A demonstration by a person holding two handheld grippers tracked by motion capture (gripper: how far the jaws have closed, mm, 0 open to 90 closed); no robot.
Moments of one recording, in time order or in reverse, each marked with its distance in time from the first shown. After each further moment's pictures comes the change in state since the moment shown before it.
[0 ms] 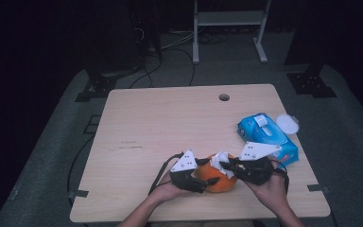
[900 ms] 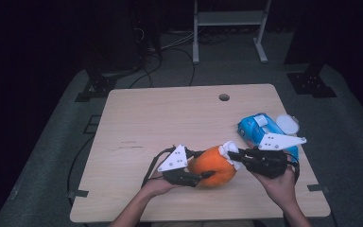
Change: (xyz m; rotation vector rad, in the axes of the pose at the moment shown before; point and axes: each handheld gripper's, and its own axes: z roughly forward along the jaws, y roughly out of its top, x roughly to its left) left arm -0.004 0.040 -0.039 -0.103 0.002 0.187; right arm -0.018 0.007 -0.031 -0.162 0.035 0.096
